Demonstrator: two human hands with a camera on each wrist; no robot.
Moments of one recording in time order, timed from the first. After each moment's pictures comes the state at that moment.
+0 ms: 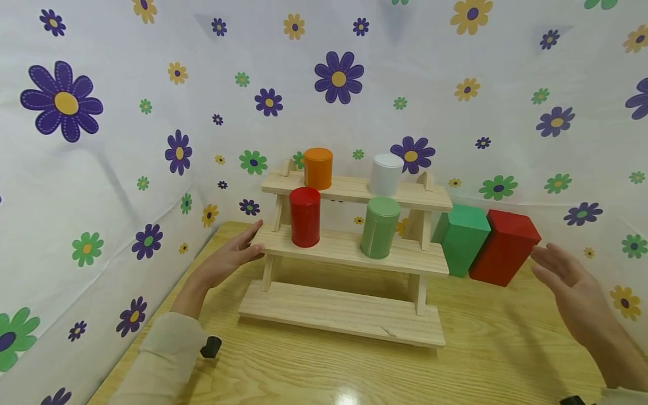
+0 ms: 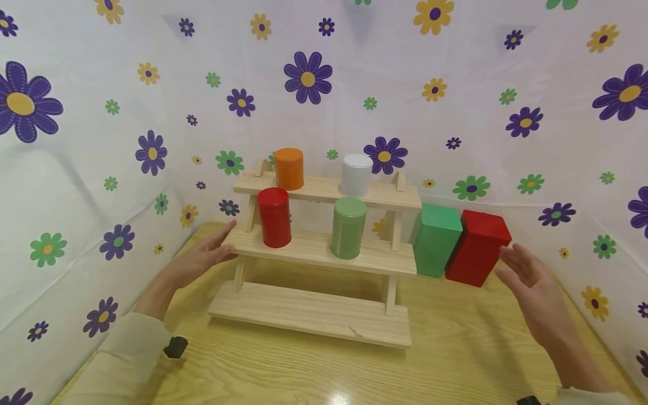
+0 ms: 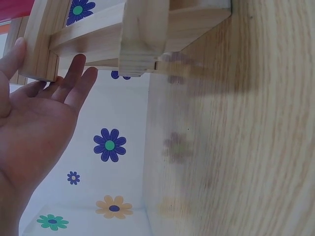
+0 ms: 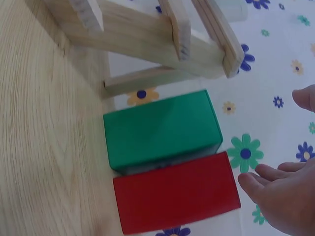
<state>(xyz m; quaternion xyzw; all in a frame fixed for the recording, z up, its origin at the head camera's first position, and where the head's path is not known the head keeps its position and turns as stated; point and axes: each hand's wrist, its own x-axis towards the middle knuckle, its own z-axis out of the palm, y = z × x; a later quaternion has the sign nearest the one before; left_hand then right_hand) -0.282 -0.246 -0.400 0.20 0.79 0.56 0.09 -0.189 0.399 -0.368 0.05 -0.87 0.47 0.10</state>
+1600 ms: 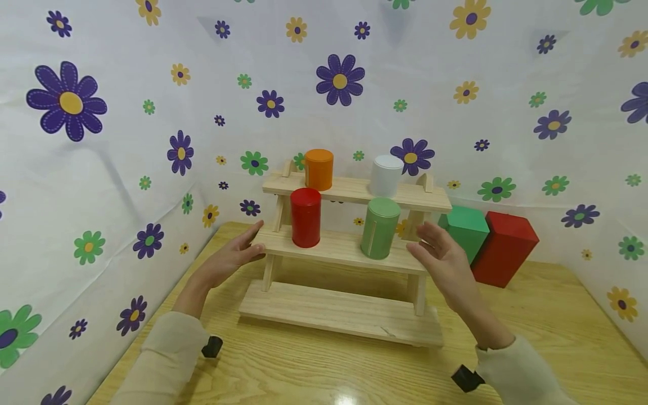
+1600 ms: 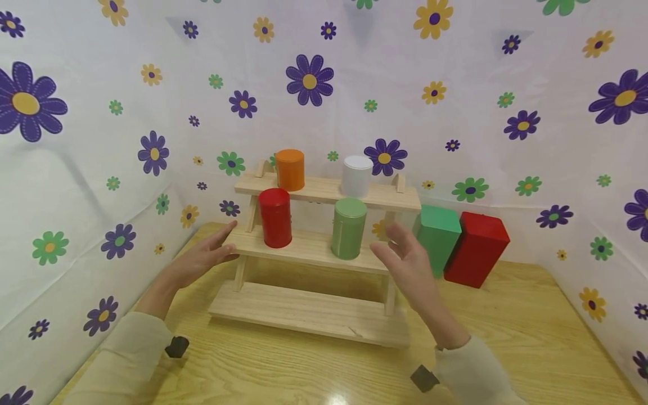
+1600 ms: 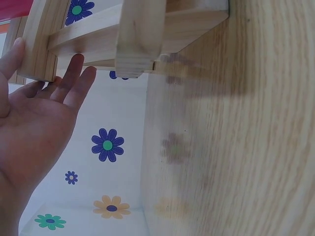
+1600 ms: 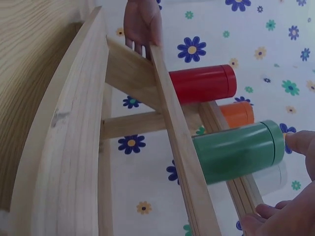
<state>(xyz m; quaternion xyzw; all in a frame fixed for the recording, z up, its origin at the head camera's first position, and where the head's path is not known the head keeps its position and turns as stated) -0.286 -0.247 -0.405 0.21 0.79 0.58 0.10 -0.213 0.209 -0.336 0.14 -0.80 0.57 0.10</state>
